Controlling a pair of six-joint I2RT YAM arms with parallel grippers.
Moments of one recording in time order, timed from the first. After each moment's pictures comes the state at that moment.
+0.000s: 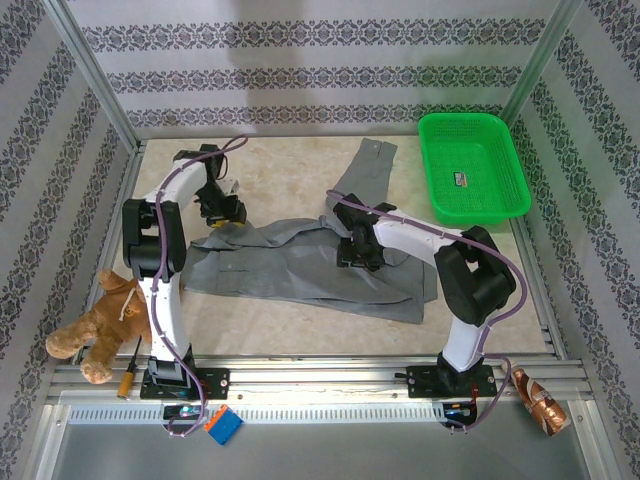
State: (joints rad) left arm -0.02 2.14 1.73 -1.15 0.24 -0.05; right arm 0.59 1.81 1.19 -0.79 -0.05 0.67
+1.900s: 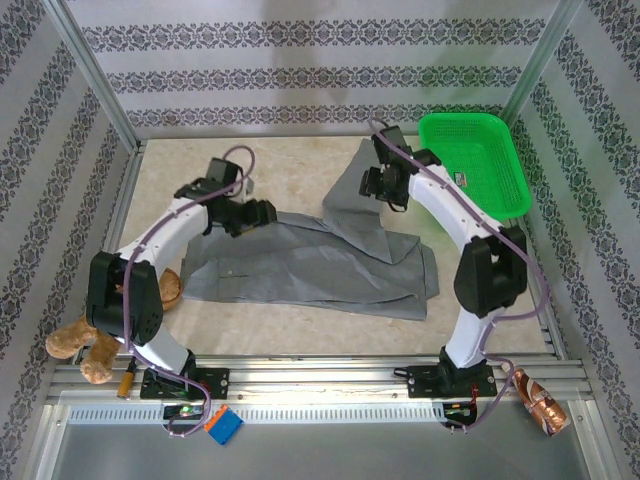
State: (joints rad) left arm -0.23 1.61 1.21 -0.68 0.38 -0.53; right arm 0.34 1.85 1.65 -0.89 0.06 0.58
